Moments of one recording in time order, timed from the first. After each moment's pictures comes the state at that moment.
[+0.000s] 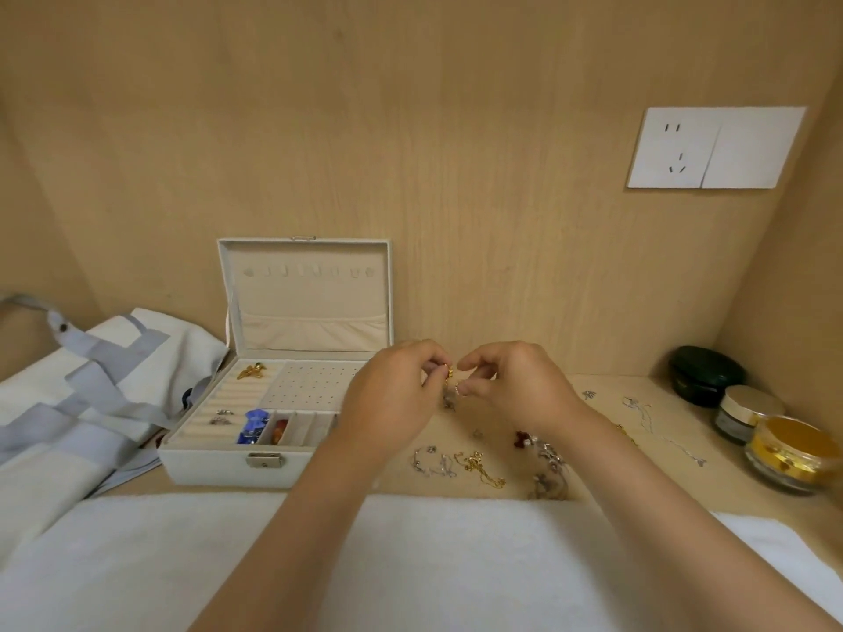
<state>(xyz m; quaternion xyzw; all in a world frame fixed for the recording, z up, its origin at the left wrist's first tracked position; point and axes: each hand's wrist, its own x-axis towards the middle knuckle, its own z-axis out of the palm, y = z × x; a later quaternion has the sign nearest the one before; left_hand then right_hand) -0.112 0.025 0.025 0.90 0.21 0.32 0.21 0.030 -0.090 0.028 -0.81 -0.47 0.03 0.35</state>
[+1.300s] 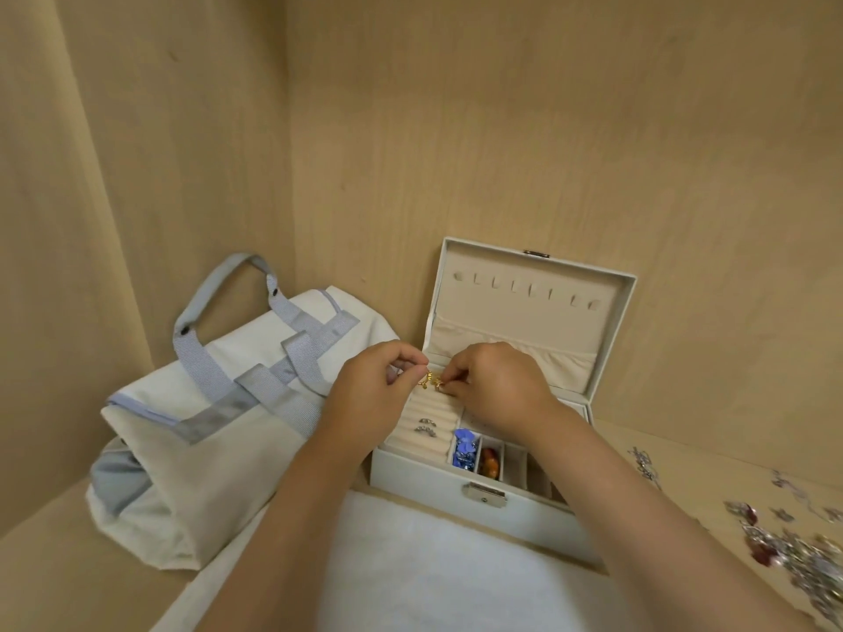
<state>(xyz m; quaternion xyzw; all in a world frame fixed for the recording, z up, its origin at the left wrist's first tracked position) -0.275 0.210 -0.005 0.75 0.33 0.43 0.37 -0.117 0.137 0.031 -0.76 -0.62 -0.06 0.16</state>
